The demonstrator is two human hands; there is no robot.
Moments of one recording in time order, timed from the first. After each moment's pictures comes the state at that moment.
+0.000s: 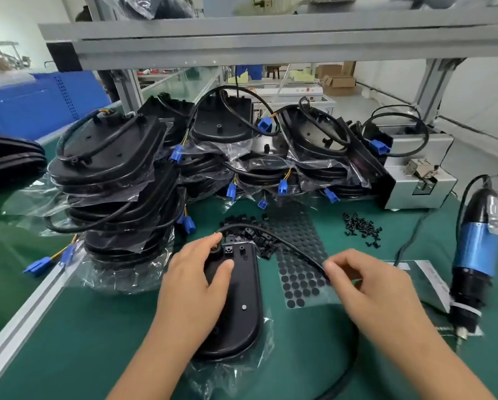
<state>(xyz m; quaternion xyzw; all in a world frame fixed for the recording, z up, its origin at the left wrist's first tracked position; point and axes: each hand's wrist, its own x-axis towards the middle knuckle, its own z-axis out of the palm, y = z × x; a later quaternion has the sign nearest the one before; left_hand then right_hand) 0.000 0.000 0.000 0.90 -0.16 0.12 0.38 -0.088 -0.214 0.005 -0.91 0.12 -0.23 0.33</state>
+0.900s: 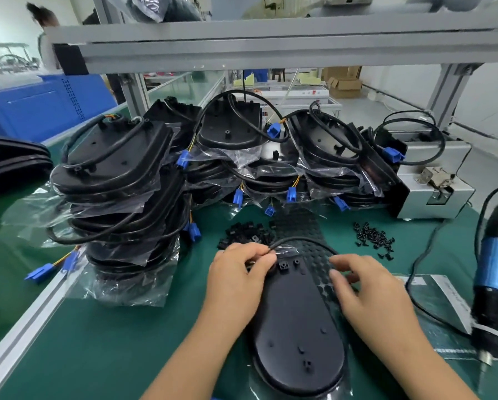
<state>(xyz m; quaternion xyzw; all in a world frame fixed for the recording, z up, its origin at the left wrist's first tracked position) 0.028 -0.048 -0.004 0.86 -0.17 0.07 0.47 -0.059 -0.222 -0.013 -0.92 0.15 -0.24 0.26</state>
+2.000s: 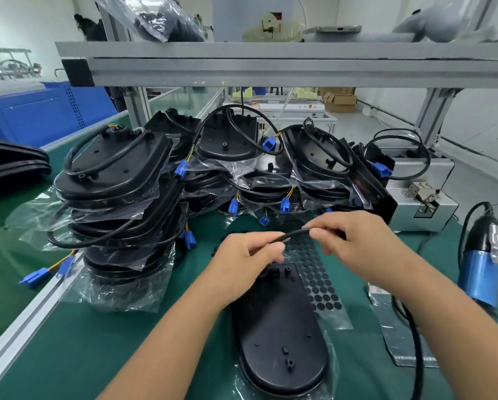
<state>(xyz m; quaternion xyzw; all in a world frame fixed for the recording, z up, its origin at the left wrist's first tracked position) 0.047 -0.057 0.023 0.78 -0.29 -0.08 0.55 -0.025 -0.240 0.074 -0.95 -0.01 -0.16 0.26</state>
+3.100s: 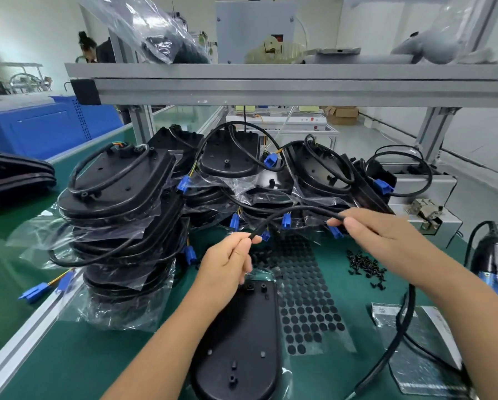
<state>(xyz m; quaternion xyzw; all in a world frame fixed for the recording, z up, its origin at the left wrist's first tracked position) 0.075 -0.045 0.005 0.77 -0.25 0.01 0.59 -0.020 -0.288 0.081 -0.93 -0.03 -0.15 0.33</state>
